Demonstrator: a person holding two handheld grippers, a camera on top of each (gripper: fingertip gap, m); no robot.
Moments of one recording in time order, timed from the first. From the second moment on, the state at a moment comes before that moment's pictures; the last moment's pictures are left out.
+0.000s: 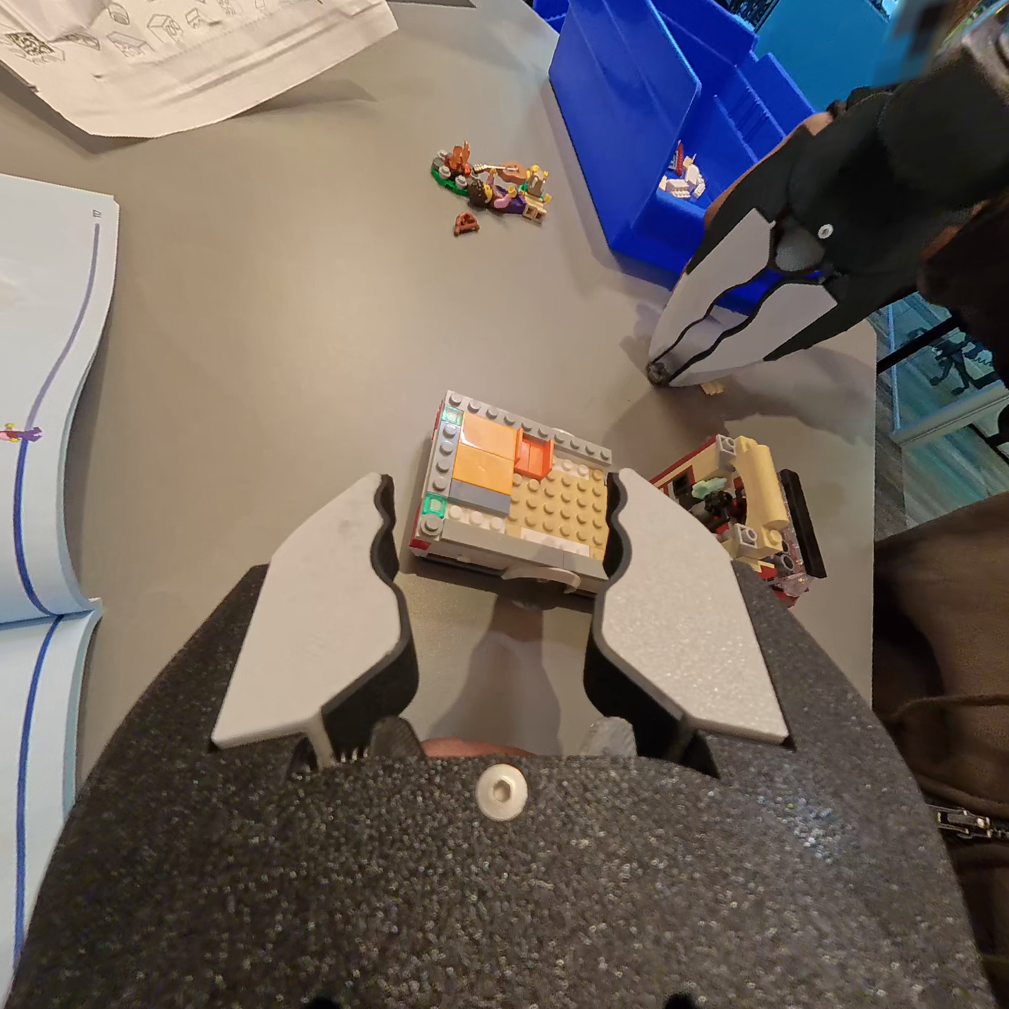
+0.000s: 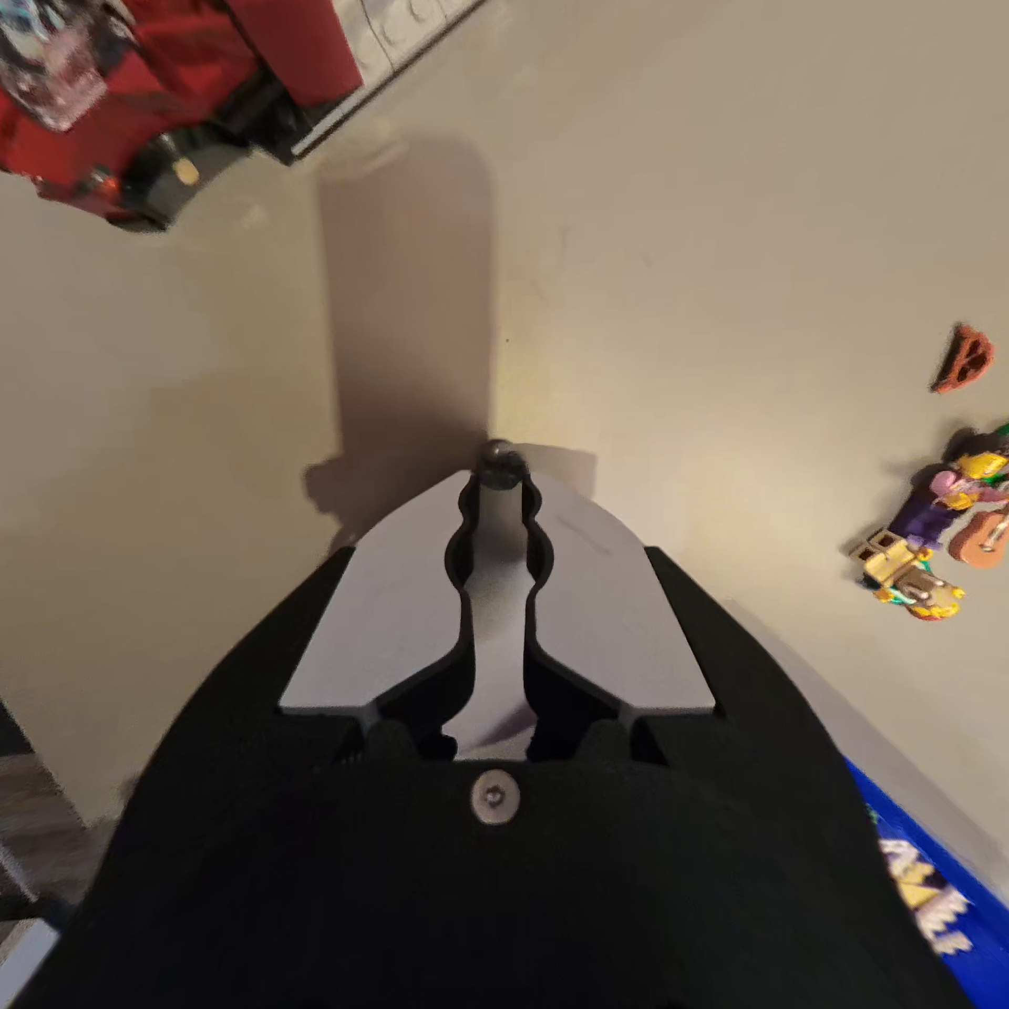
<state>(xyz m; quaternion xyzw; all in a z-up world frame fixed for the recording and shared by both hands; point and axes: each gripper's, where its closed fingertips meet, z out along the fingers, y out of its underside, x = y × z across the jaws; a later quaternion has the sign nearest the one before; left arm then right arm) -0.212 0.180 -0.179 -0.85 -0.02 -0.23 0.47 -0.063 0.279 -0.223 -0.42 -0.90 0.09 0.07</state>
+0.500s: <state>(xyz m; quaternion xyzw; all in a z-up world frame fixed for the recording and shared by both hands) -0.210 0.180 -0.180 -0.85 -0.02 -0.24 0.46 -0.023 0.438 -0.136 -0.56 -0.81 0.06 0.18</state>
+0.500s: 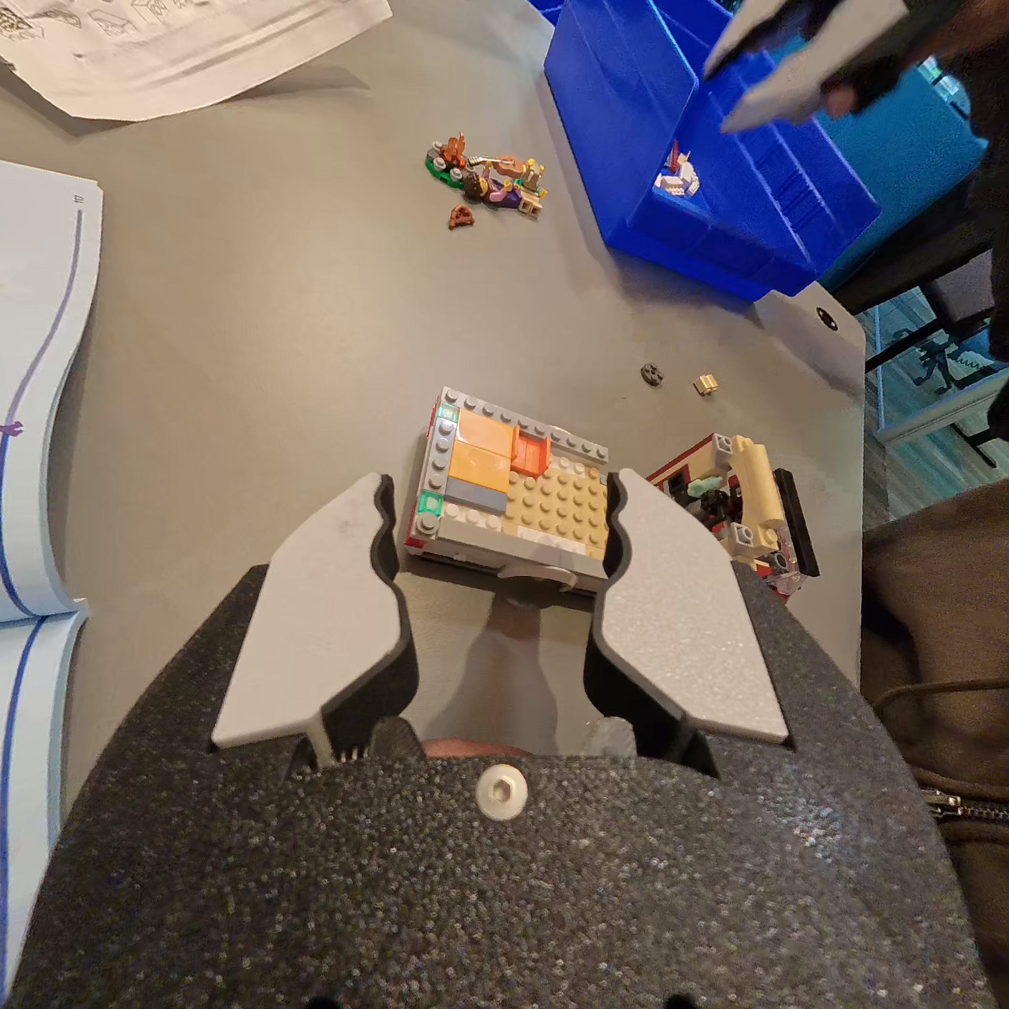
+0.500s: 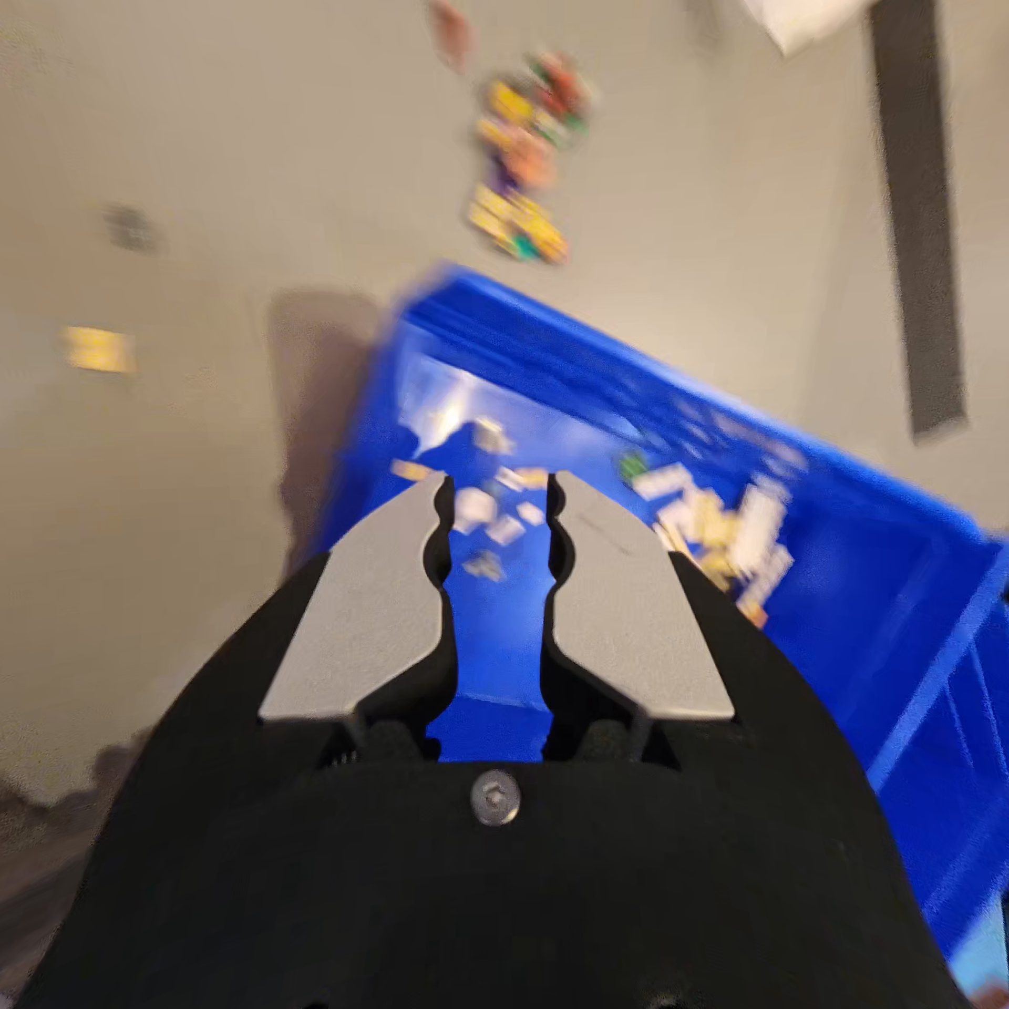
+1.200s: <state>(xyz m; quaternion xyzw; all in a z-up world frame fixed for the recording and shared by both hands) -0.214 0.180 -0.180 -0.85 -0.04 -0.27 0.46 -0.001 0.587 -0.183 -0.59 -0.79 -0.02 0.18</state>
